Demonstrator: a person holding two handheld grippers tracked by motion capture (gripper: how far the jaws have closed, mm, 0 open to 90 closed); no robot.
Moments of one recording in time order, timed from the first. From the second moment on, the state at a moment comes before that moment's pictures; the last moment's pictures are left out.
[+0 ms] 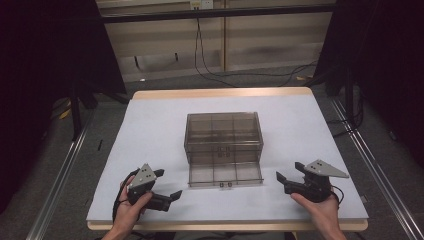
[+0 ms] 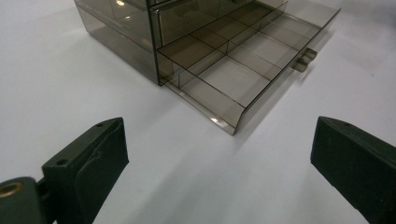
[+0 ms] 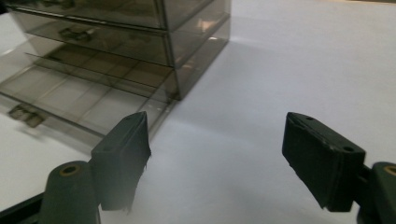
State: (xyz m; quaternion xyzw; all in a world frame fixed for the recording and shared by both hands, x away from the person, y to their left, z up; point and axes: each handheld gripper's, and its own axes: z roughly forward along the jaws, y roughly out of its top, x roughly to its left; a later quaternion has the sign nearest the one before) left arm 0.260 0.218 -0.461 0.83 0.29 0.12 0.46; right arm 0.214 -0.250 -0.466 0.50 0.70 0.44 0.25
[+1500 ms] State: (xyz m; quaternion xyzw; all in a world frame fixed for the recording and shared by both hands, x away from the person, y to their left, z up) left arm 0.238 0.168 -0.449 0.86 0.20 0.10 0.46; right arm 0.206 -0.236 -0.463 0.47 0.72 0.46 0.20
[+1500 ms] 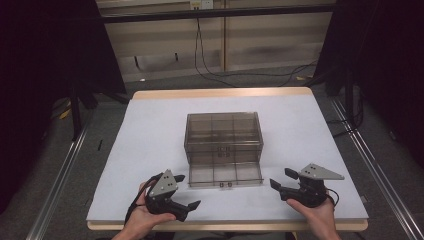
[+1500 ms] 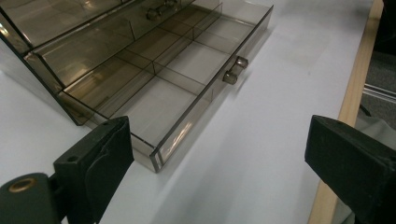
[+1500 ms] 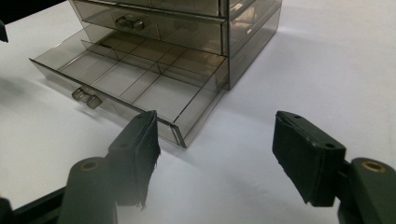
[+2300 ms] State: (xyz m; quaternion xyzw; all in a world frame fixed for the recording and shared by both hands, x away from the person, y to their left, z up) left arm 0.243 0.144 -0.436 0.89 0.15 0.08 0.43; right arm 0.205 -0.230 -0.463 0.46 0.73 0.46 0.19
